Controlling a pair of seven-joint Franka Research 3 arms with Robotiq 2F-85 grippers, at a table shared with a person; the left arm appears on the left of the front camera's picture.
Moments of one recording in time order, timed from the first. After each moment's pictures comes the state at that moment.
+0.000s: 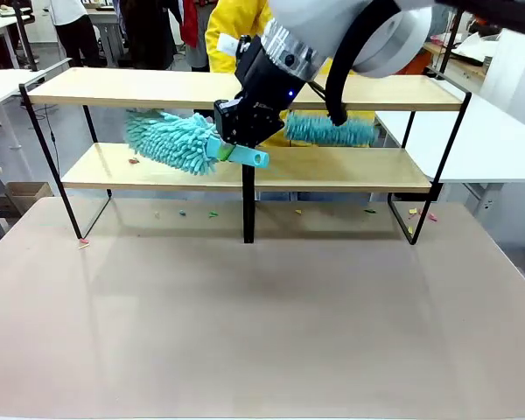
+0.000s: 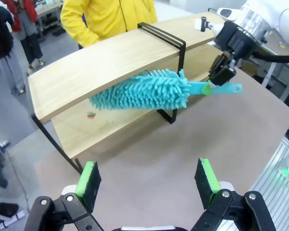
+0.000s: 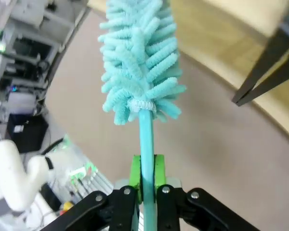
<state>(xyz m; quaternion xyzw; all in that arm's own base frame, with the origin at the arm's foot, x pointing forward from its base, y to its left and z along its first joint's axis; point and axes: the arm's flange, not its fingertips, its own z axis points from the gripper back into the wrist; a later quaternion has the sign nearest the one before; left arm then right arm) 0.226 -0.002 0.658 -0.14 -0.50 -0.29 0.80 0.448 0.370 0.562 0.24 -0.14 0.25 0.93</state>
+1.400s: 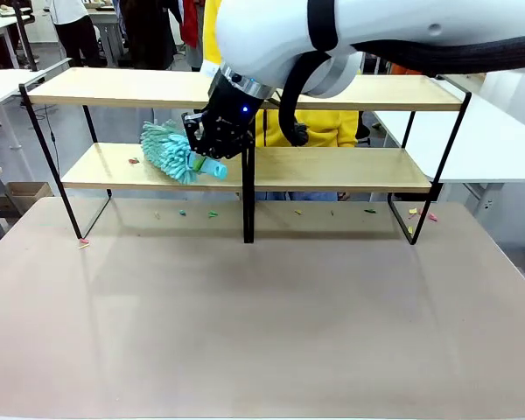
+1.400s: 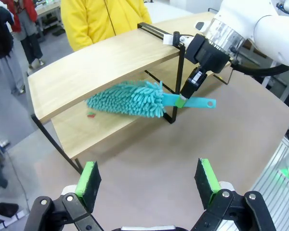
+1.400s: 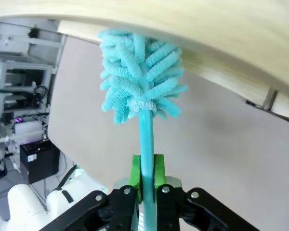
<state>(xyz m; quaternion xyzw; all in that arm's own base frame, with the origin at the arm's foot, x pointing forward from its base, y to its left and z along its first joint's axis) 0.226 -0.002 0.658 -0.14 -0.50 -0.29 0.80 0.478 0.432 0.528 0.24 -0.10 0.17 0.95</state>
